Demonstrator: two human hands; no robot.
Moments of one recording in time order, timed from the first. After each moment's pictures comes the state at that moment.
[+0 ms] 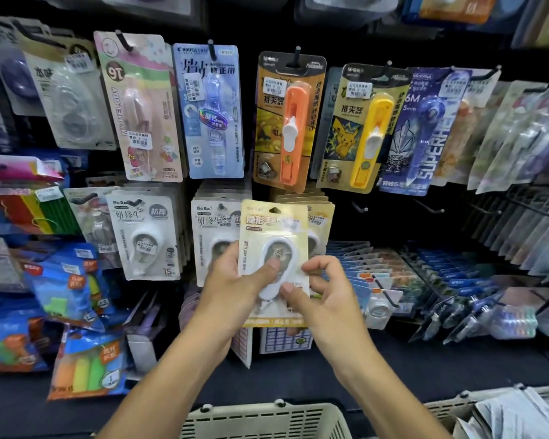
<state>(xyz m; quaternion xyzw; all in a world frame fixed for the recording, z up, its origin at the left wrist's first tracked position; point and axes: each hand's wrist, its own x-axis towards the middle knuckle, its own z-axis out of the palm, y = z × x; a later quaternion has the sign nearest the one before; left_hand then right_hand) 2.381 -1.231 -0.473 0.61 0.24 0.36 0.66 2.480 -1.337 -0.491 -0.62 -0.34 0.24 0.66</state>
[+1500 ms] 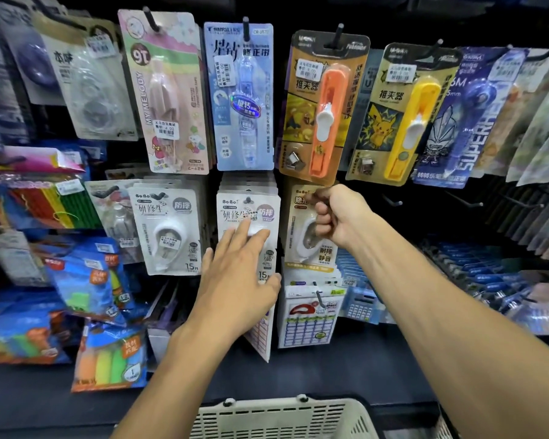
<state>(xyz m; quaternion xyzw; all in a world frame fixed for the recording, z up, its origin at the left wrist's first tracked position) 2.363 -1.181 -0.481 0.90 0.33 0.22 0.18 2.553 -1.217 -0.417 -0.61 -0.15 0.37 0.68</state>
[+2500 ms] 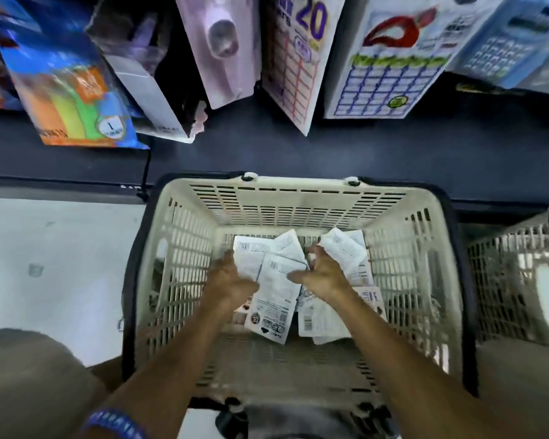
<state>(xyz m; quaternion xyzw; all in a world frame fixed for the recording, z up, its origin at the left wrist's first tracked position) 2.247 -1.259 -0.898 0.64 0.60 -0.13 0.47 2.420 -1.357 -0.909 -0.80 -0.17 0.53 0.21</state>
